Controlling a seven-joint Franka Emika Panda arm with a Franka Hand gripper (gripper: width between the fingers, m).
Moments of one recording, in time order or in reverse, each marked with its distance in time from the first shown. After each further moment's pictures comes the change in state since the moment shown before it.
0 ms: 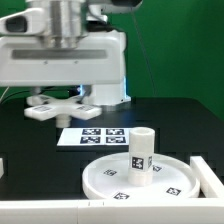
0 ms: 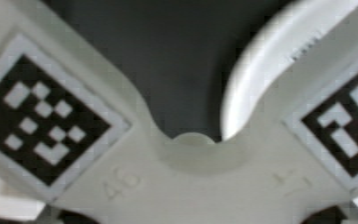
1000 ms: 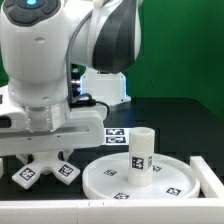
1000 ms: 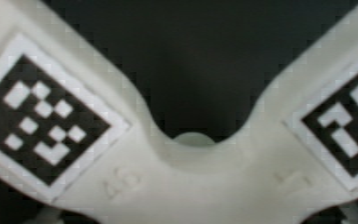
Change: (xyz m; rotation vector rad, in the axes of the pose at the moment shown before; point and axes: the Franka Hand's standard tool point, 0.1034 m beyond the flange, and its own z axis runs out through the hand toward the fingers) arm -0.043 0.053 0.094 0.033 -0.524 -0.049
